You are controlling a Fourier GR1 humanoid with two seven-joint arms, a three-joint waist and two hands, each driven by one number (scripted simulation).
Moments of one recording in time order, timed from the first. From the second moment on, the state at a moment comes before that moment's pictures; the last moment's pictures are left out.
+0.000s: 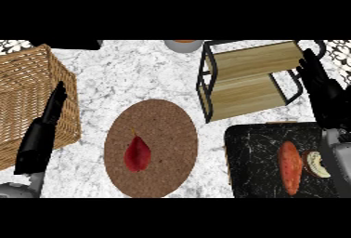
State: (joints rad) left arm -0.07 0.53 -0.25 -1.61 0.06 0.37 -0.06; right arm -0.32 -0.42 0.02 -1.45 -0.15 -0.15 0.15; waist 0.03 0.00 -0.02
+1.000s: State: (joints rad) left arm -0.04 0.40 -0.15 -1.67 0.23 0.38 0.07; right arm -0.15 -0.65 -0.17 -1.49 -0.58 0.54 0.04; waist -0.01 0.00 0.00
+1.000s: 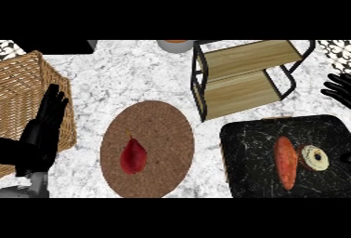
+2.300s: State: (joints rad) left arm -0.07 0.37 -0.11 -1.66 0.20 0.33 0.10; right arm -0.12 -0.84 0.19 -2.03 0.21 0.58 0.50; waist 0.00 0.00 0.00
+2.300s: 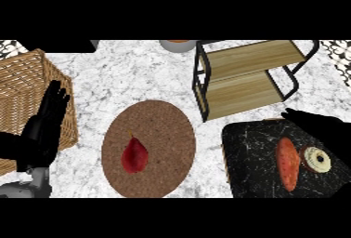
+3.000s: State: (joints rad) left arm -0.07 0.31 -0.06 -1.67 0.15 0.29 0.13; right arm -0.07 -0.69 0.22 -1.85 0.54 0.55 0.36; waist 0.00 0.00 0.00
